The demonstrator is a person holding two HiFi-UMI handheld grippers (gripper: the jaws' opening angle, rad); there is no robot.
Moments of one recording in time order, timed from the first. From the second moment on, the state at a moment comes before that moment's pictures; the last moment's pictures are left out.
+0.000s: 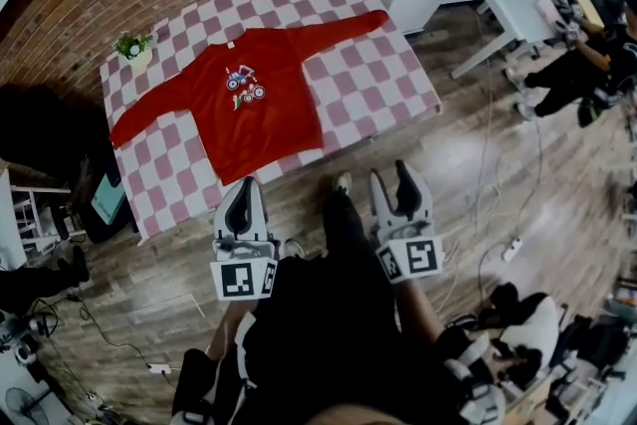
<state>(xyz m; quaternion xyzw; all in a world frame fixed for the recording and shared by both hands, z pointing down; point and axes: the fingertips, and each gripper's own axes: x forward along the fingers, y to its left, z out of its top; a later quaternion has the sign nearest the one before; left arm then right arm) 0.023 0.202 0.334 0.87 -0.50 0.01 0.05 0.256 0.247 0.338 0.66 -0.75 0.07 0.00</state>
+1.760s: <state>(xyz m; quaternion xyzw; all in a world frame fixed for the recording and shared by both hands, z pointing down) 0.205 -0.193 0.526 0.82 -0.54 0.16 0.11 0.549 -0.246 0.598 0.66 -0.65 0.37 0.07</state>
